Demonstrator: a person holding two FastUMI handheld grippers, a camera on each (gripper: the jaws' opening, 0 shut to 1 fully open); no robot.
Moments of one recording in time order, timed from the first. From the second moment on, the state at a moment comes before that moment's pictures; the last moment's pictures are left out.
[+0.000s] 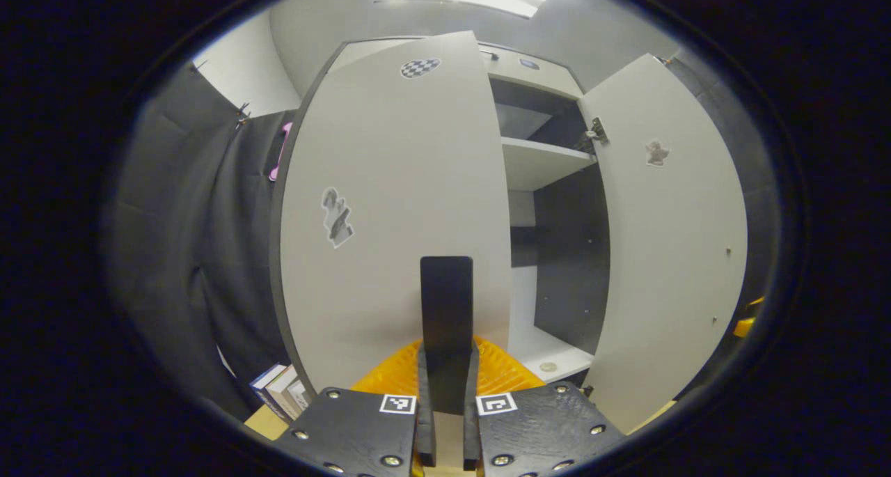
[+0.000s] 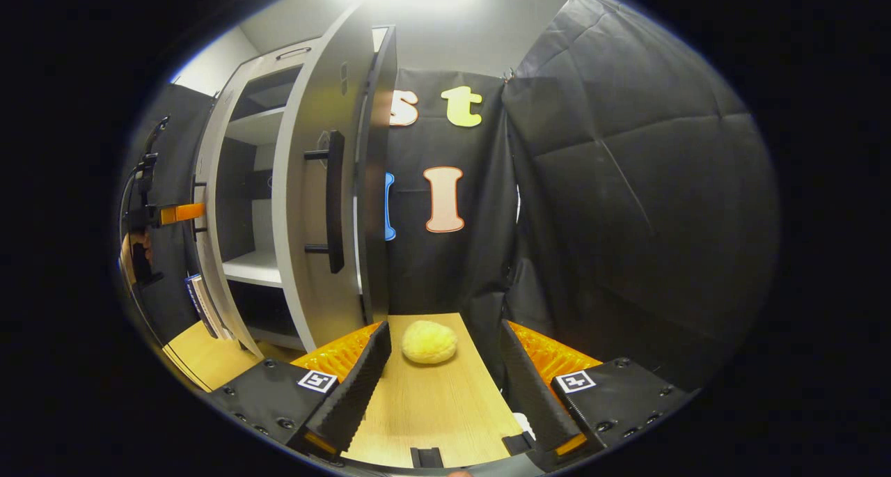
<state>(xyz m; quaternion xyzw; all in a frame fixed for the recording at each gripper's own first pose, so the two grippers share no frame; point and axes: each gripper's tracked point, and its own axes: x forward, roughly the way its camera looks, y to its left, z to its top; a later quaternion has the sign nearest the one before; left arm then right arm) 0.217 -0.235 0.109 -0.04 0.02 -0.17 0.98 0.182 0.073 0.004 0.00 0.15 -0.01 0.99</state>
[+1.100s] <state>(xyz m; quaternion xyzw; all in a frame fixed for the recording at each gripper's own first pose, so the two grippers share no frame) 0.182 -0.162 0.112 -0.04 0.00 -0.15 0.99 0.188 0.108 0.008 0.03 0.13 0.02 0.99</state>
